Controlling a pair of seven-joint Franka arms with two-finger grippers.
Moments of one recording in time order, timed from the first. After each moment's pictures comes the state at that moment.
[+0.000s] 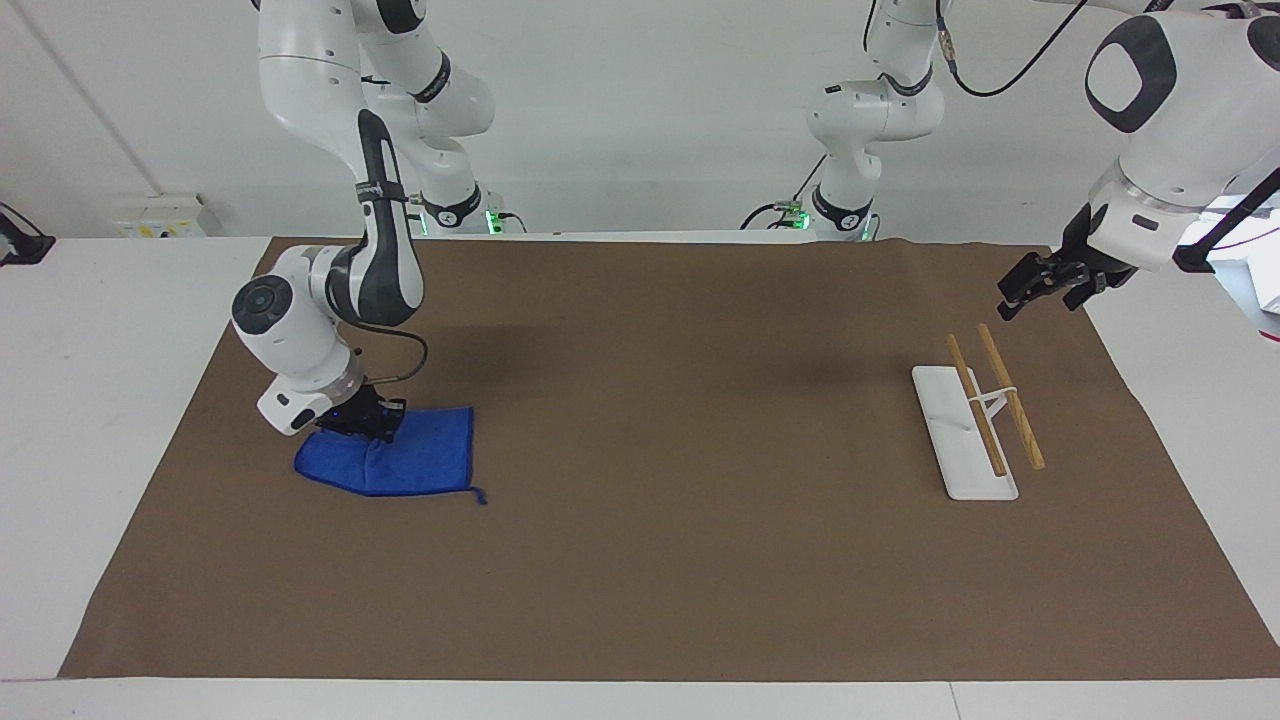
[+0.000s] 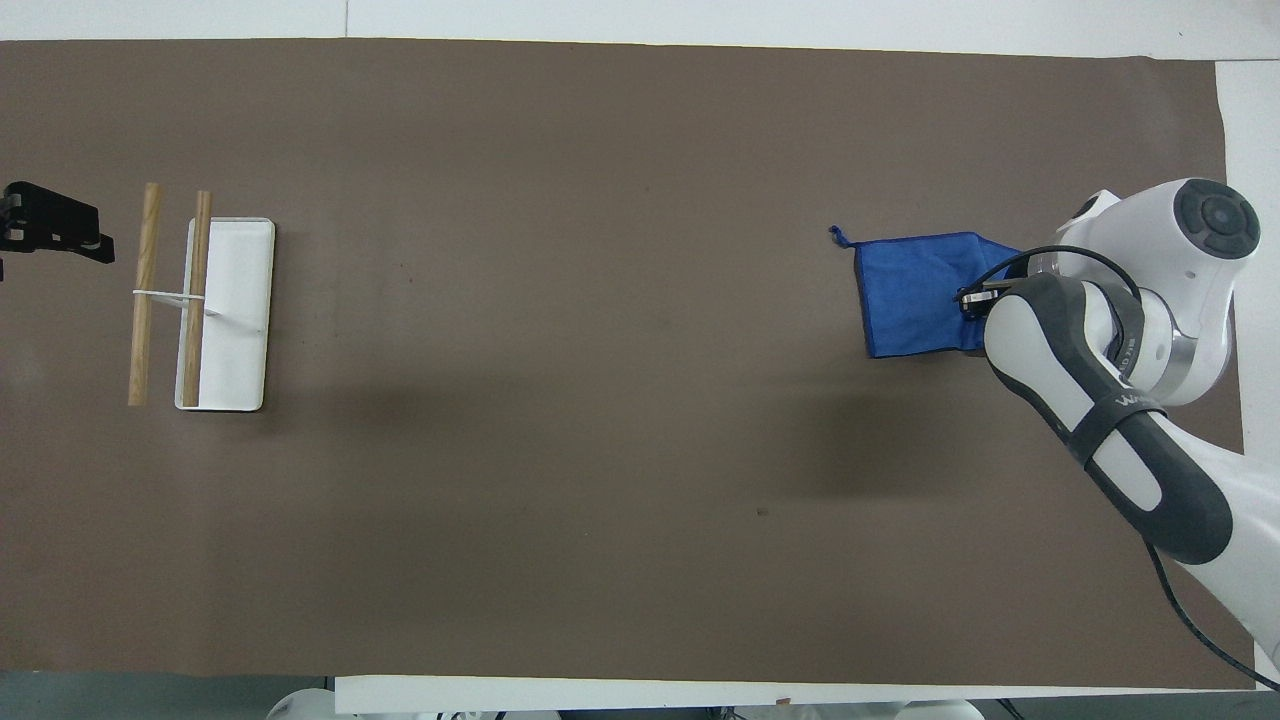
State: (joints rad) left arm -0.03 0.03 0.00 -1.62 -0.02 1.61 -0.10; right arm -0.04 0.28 -0.03 -2.08 0.08 2.31 -0.18
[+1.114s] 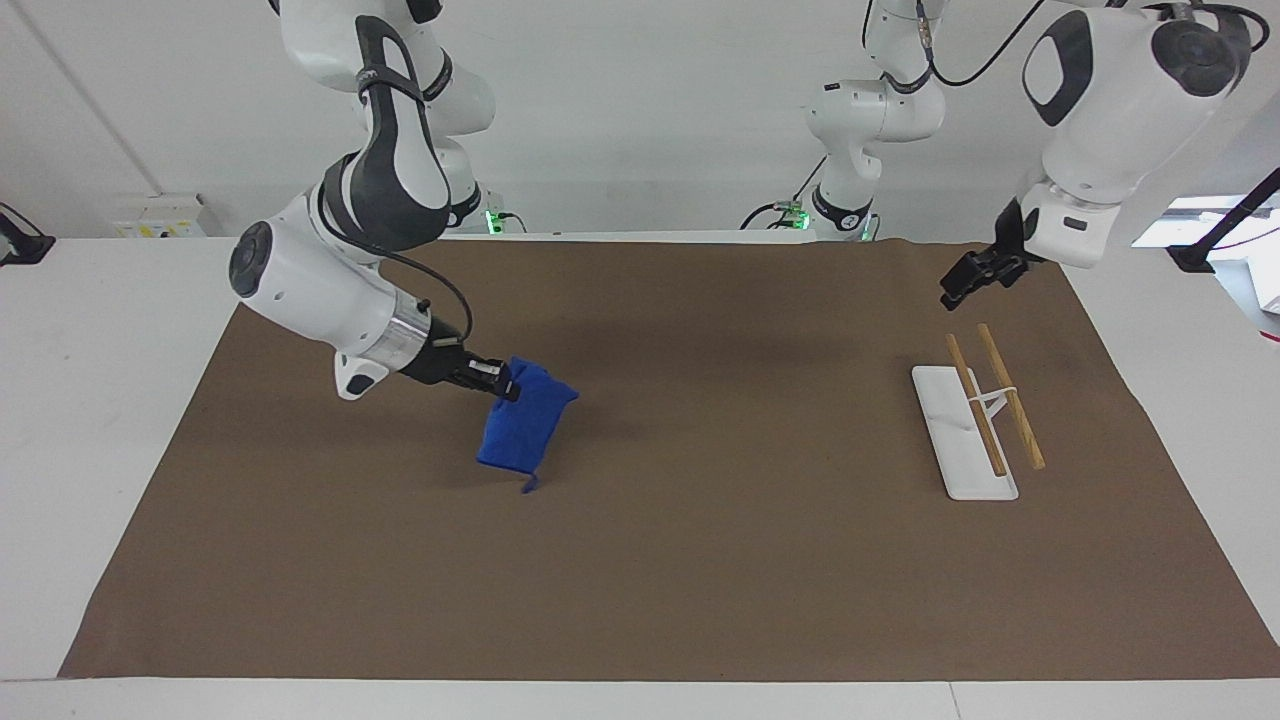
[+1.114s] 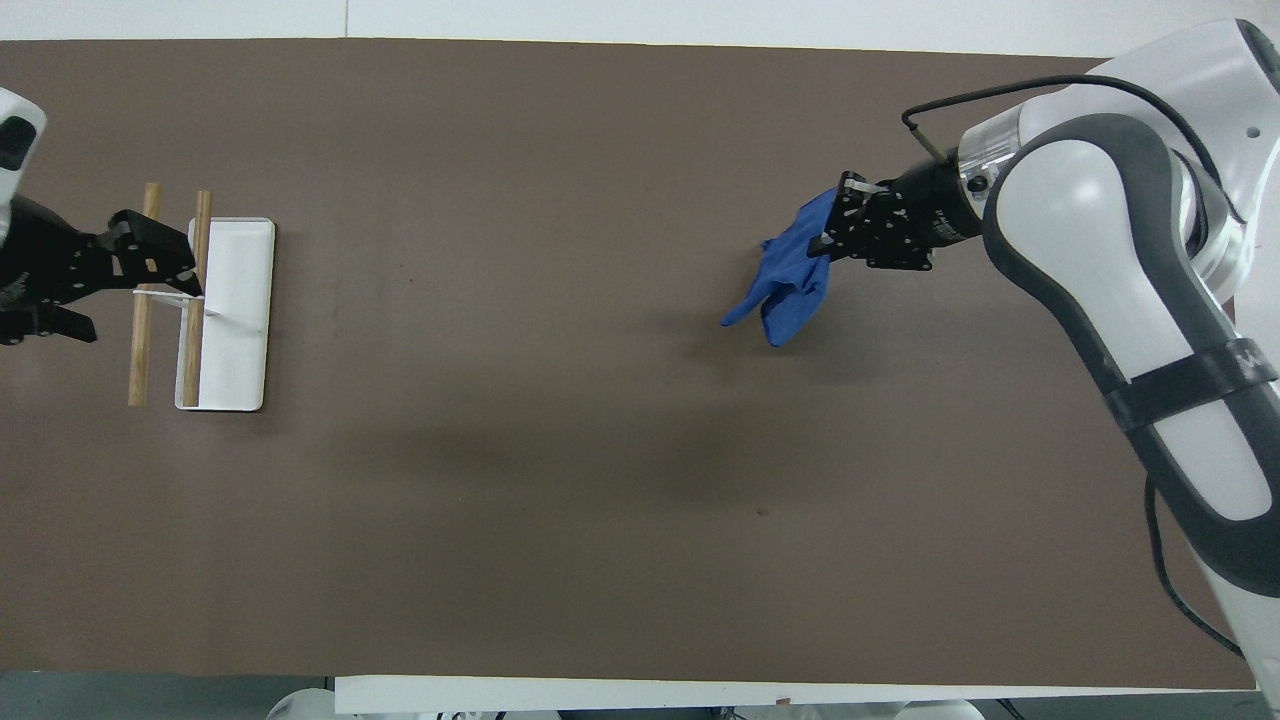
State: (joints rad) left arm -0.18 -0.06 -0.04 -1.78 -0.07 1.62 -0.66; right arm 0.10 0.26 0.08 -1.71 0.67 1.90 0.43
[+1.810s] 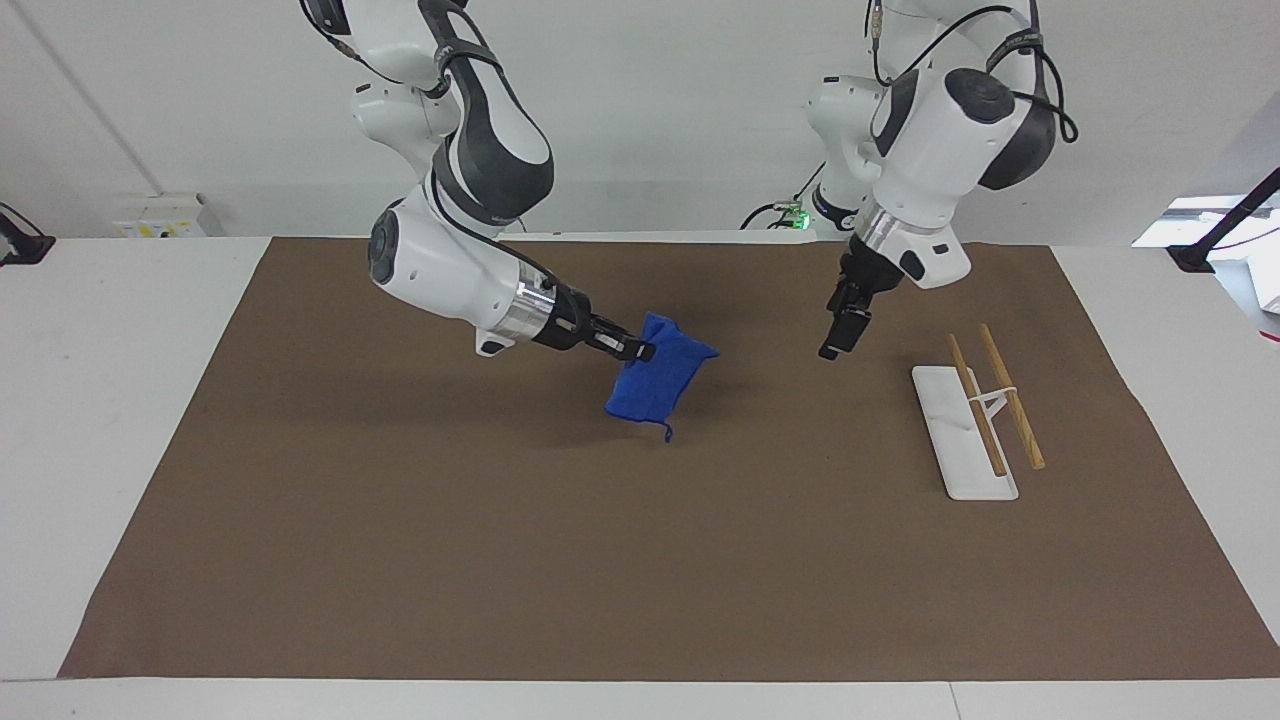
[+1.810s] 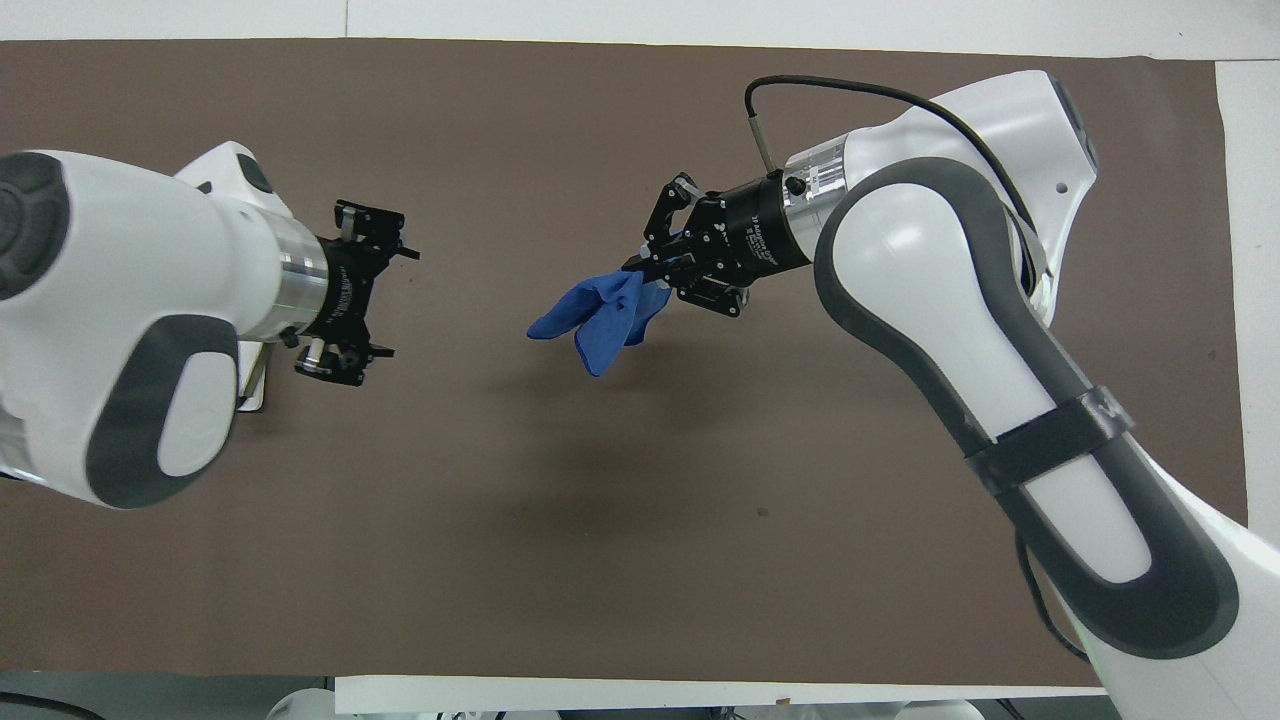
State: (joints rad) left arm -0.46 -0.03 -0.04 -1.97 -0.16 2.09 -1.66; right arm 0.30 0.26 0.08 -1.71 0.94 2.03 0.82
